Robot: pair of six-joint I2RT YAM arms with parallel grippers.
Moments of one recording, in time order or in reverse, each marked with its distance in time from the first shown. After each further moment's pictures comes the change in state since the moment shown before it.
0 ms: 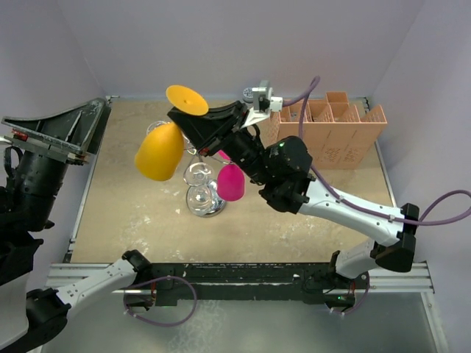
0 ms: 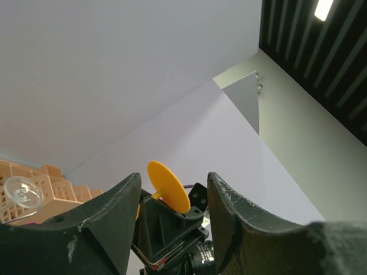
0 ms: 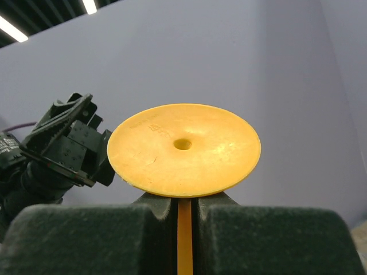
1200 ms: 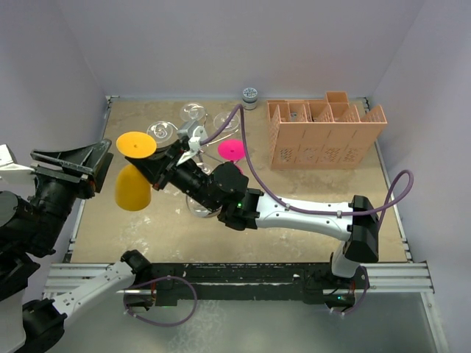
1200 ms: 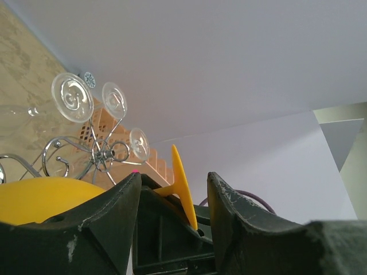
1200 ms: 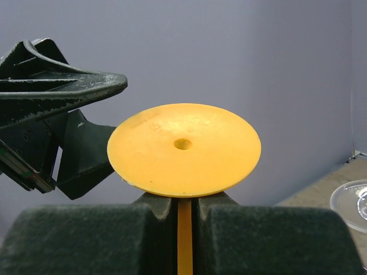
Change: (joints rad) left arm 0.000 -0.140 -0.117 -0.478 -0.259 -0.269; right arm 0.168 0.266 0.034 0.006 0.127 -0.172
